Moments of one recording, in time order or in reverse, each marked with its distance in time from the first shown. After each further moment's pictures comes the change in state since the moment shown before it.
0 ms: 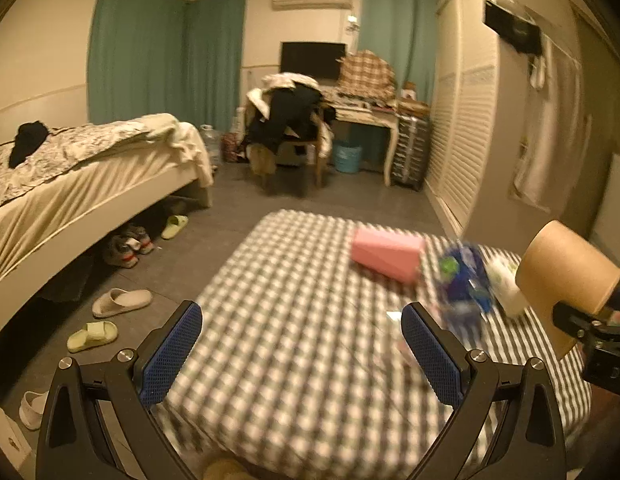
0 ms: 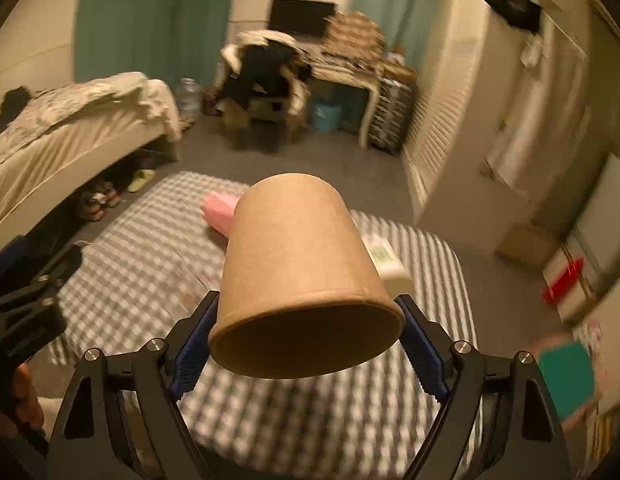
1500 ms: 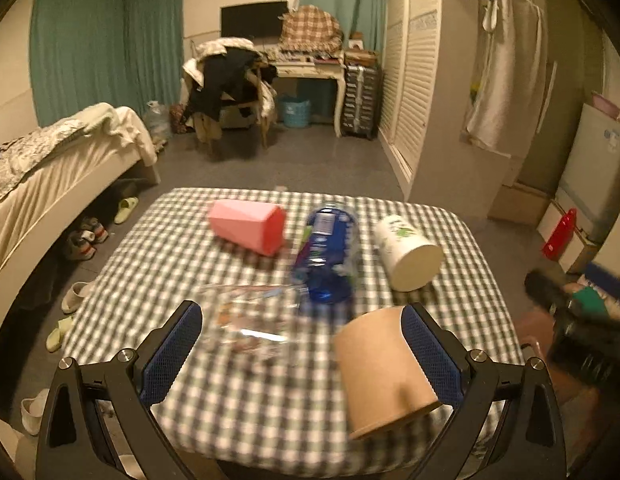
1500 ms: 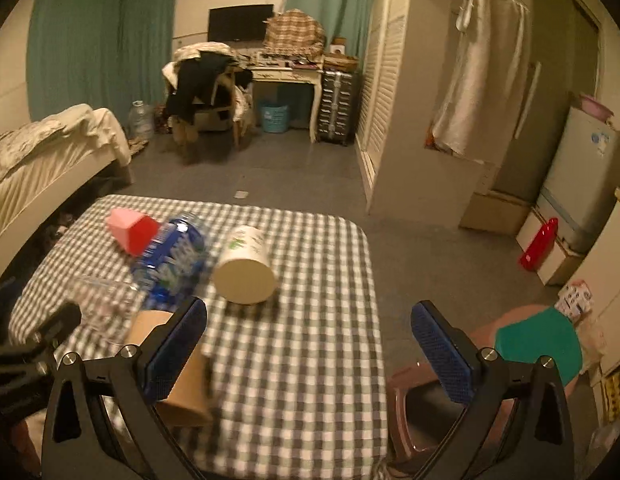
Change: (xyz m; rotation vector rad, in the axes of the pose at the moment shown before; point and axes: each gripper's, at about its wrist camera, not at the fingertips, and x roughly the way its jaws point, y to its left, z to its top) left arm 0.007 -0.166 0.027 0.113 0.189 -0.105; right arm 0.004 -0.152 -0.020 0.150 -0.013 -0.073
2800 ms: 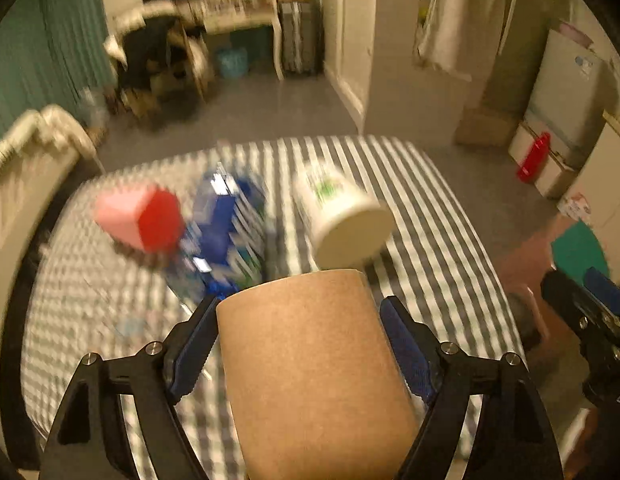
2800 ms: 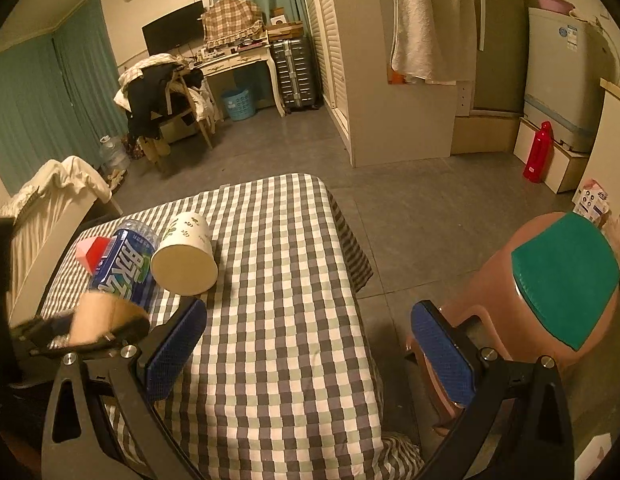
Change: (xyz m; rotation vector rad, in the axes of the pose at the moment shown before) left arm 0.077 -0.071 0.016 0.201 0.142 -0.076; right arm 0.040 -0.071 -0.031 0.284 0.094 0.038
